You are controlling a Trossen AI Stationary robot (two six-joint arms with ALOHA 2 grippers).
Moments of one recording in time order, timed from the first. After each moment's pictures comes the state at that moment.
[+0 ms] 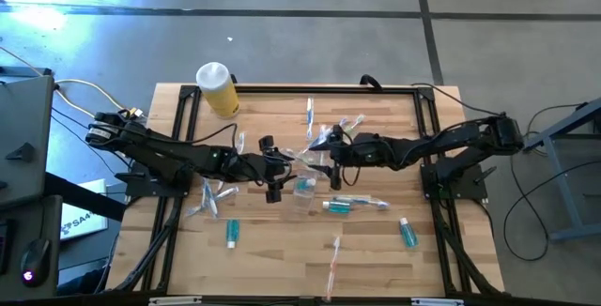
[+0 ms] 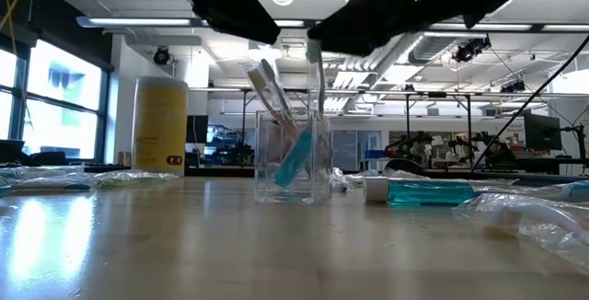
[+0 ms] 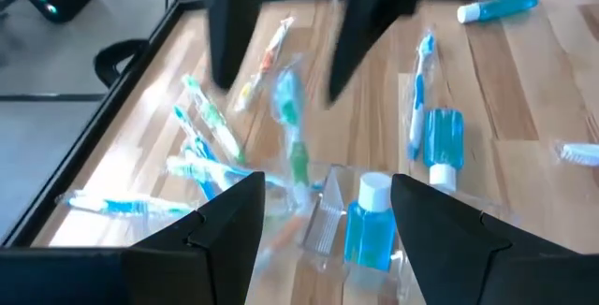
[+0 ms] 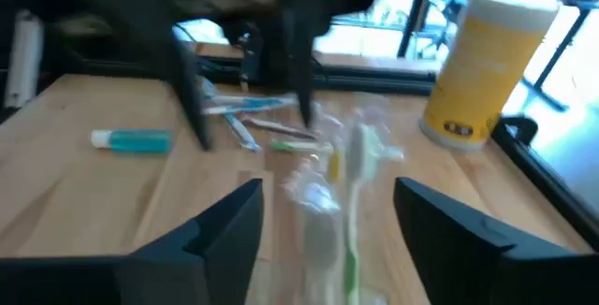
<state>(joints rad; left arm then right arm) -0.20 1.36 0.94 -0.09 -0.44 -0.04 0.01 1.44 0.73 0.47 0.08 -0.07</state>
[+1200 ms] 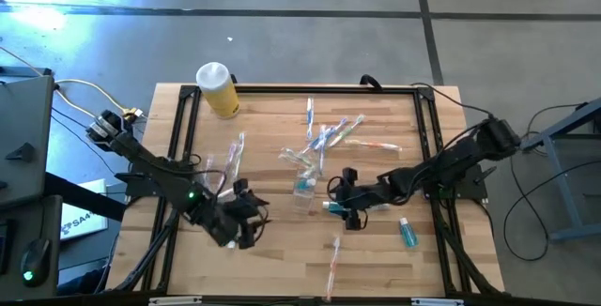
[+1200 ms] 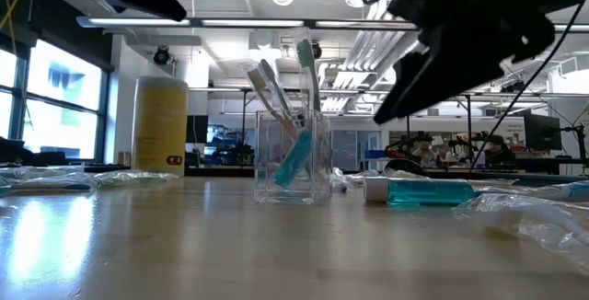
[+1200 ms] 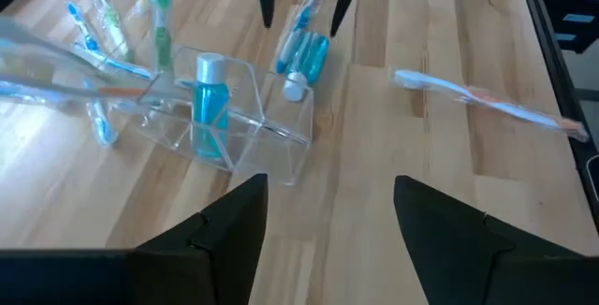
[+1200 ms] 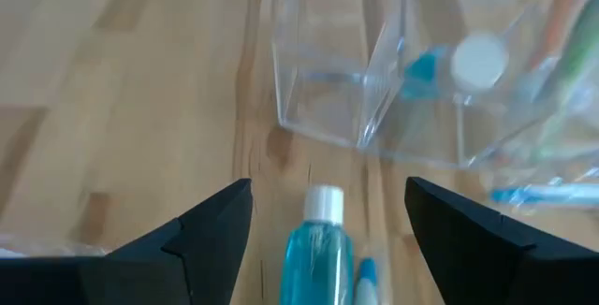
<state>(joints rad) -0.66 1.36 0.94 -0.34 -0.67 -0.60 0.35 1.53 0.73 0.04 0.26 0.23</state>
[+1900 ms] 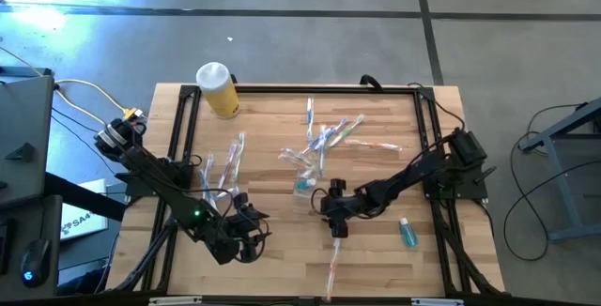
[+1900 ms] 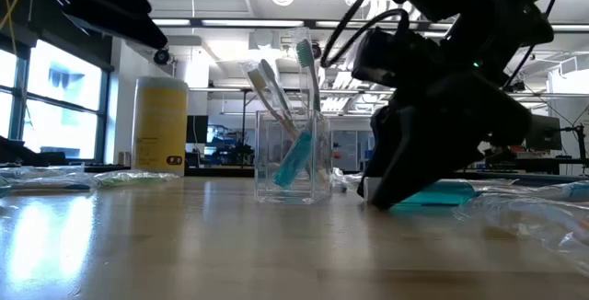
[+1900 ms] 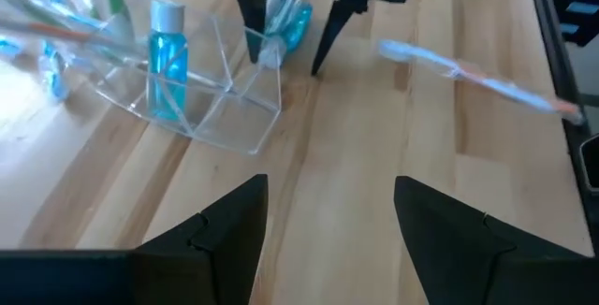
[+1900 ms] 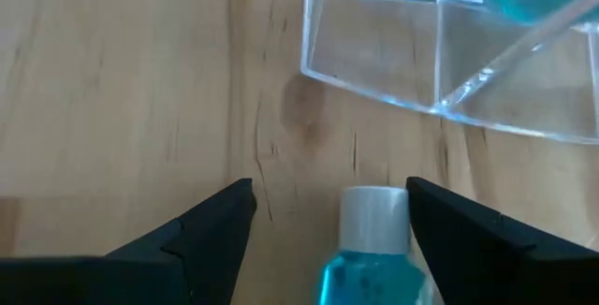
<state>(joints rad) -0.74 1.49 0.94 -0.27 -0.70 -0.74 0.35 1.85 0.88 0.01 0.23 0.28</state>
